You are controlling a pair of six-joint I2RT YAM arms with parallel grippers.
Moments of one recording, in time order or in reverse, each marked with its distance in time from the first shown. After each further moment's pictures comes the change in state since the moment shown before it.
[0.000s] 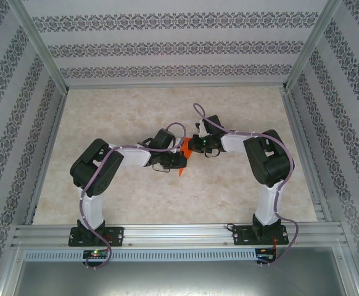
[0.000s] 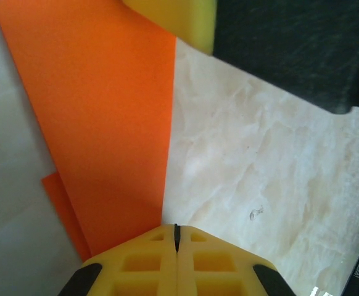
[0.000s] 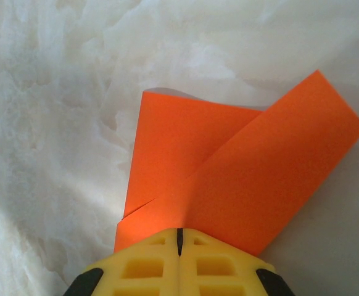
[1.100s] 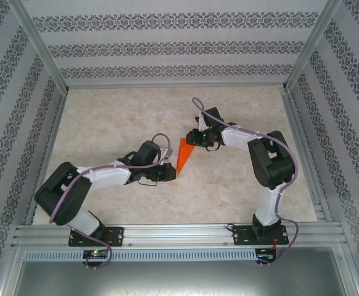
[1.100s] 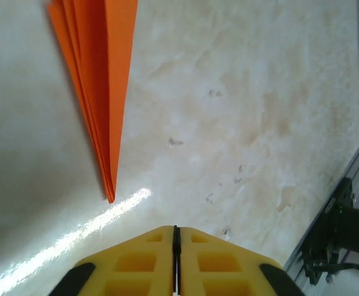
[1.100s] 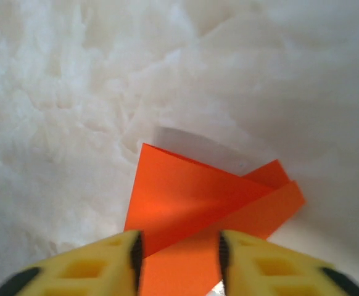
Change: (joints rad) left arm -0.032 -0.461 -0.333 -0.019 -0.060 -0.039; right arm 0.004 -0.092 0.112 -0.195 0.113 -0.084
